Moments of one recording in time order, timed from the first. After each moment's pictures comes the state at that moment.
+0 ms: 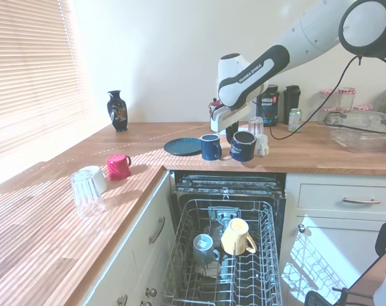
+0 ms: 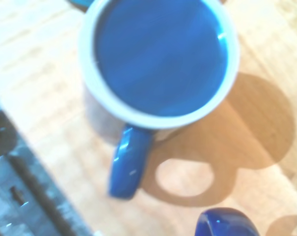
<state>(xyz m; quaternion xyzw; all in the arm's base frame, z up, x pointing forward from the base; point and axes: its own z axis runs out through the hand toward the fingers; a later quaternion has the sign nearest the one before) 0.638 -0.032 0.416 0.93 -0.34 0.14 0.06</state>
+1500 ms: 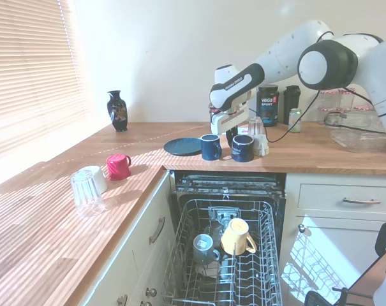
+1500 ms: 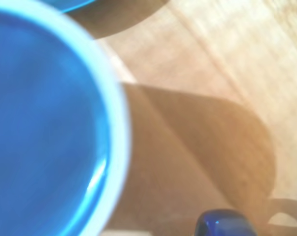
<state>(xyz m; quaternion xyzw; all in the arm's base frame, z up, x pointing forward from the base) 0.716 -0.091 0.374 0.93 -0.36 0.07 0.08</state>
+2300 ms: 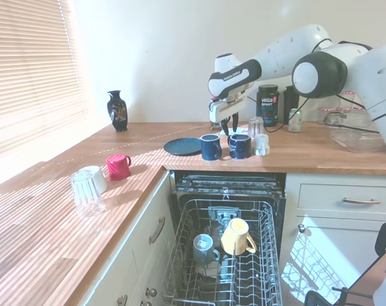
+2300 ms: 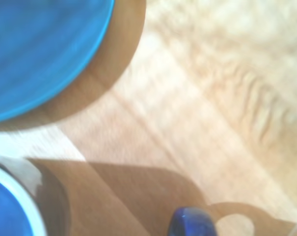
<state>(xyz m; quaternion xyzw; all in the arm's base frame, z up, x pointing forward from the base) 0.738 -0.107 0.440 0.92 -0.37 0.12 0.06</state>
